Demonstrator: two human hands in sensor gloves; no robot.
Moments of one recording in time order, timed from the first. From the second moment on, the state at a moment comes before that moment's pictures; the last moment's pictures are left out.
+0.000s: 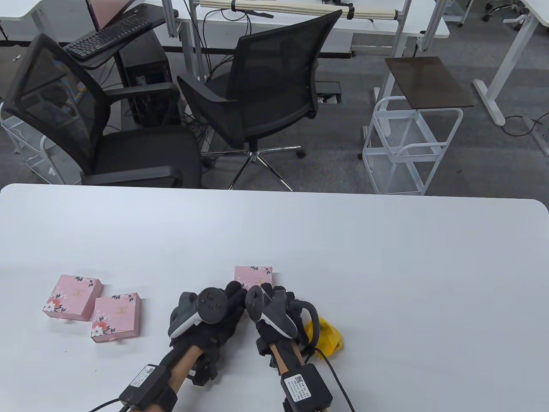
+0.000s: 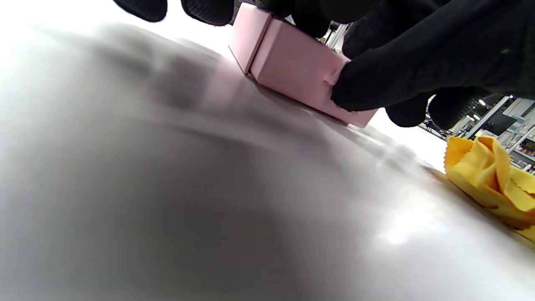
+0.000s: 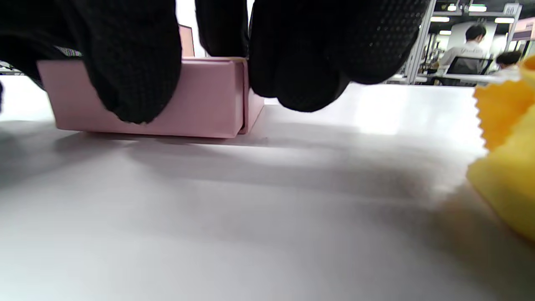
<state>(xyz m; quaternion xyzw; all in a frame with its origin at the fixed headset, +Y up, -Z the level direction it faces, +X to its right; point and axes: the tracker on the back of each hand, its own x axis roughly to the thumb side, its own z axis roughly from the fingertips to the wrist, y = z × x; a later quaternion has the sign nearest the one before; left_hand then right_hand) -0.166 -0.777 -0.361 -0.14 -0.13 0.20 0.96 -0.005 -0.764 -0.375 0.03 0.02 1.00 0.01</state>
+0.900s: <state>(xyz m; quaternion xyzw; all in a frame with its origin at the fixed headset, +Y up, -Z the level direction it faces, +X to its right) -0.236 -0.723 -0.301 0.00 -0.09 0.37 0.93 -0.047 -0.767 -0.399 -0.01 0.17 0.98 0.06</state>
